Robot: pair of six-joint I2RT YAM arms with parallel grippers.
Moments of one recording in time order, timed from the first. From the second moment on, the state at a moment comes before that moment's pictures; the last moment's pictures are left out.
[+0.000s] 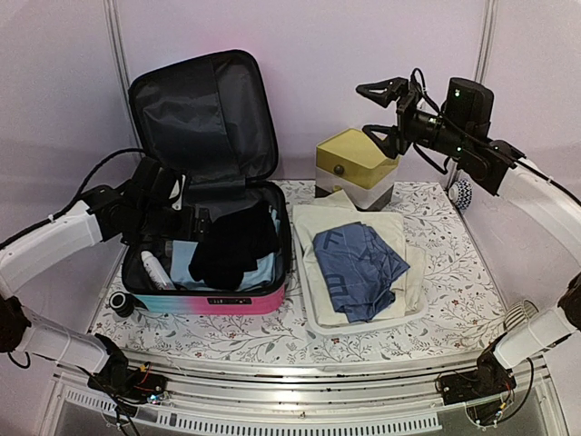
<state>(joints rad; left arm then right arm) -0.59 1.24 1.09 -0.66 -0.25 -0.38 0.56 1.41 1.47 -0.05 -0.34 1.18</state>
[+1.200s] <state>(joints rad) -0.56 1.20 1.04 -0.68 -0.23 -0.34 0.65 1.28 1.22 -0.29 0.04 1.02</state>
